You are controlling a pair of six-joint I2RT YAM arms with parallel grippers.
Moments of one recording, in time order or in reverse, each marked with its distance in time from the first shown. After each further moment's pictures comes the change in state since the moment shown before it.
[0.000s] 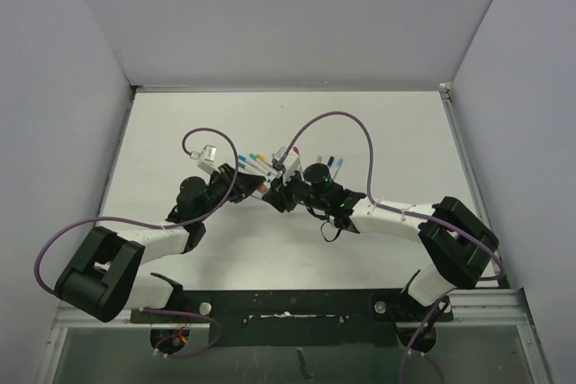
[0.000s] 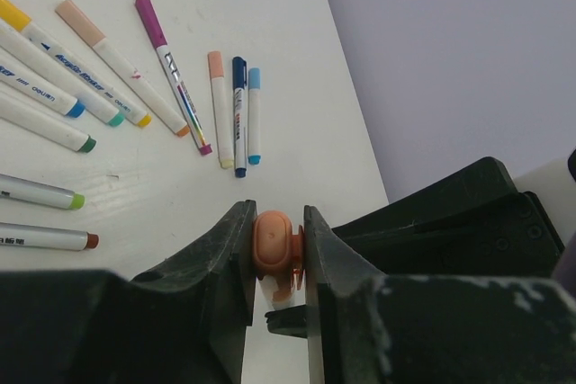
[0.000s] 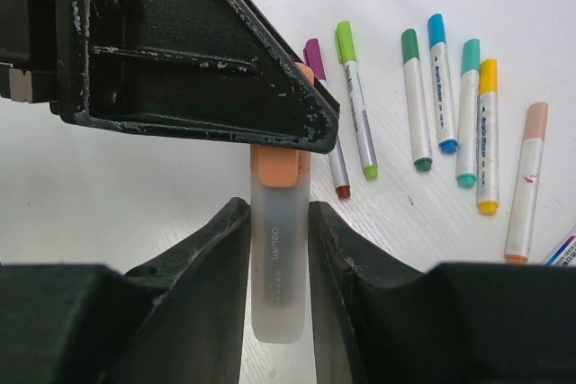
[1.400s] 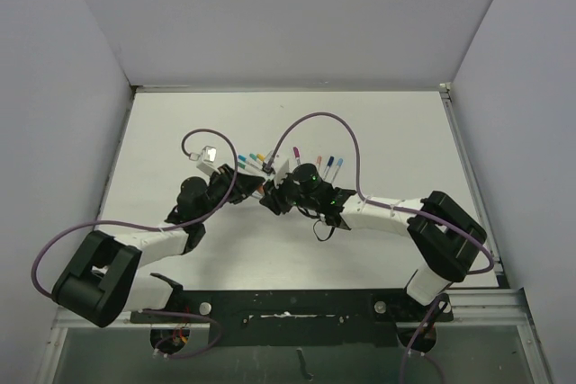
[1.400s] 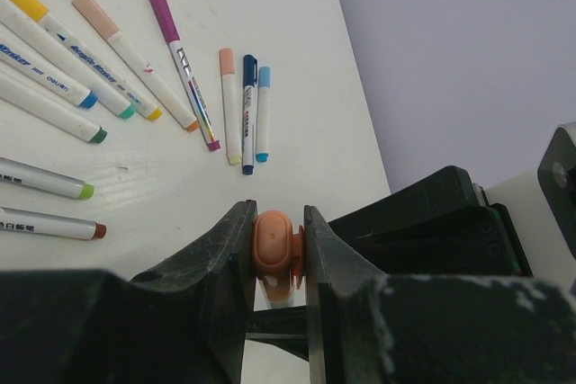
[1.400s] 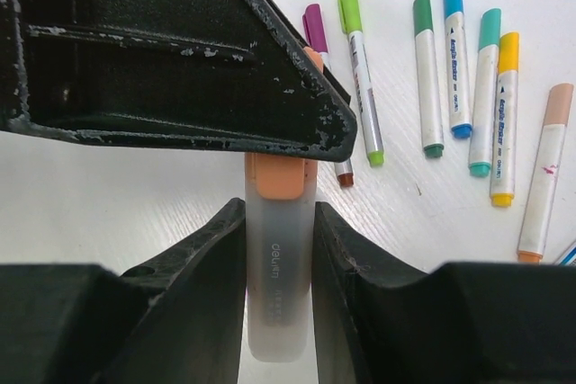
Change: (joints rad) left arm -0.004 -0.022 0.002 -0.051 -0.029 -0.005; right arm 0.020 0.074 0.073 -0.102 0.037 -0.044
